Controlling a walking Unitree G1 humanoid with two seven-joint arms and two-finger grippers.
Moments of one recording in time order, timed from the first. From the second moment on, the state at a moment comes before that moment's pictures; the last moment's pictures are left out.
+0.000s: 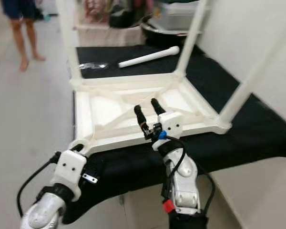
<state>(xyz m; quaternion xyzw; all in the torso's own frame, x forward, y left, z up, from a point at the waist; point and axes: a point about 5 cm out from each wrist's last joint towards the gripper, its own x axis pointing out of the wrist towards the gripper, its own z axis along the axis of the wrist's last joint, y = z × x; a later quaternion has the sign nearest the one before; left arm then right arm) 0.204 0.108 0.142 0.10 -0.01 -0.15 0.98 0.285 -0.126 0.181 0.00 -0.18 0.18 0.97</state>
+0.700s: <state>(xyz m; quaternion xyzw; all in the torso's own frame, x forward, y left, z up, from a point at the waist) 0.206 0.106 0.133 0.08 0.00 -0.15 0.99 0.244 -0.120 0.133 -0.04 -0.07 0.13 0.99</state>
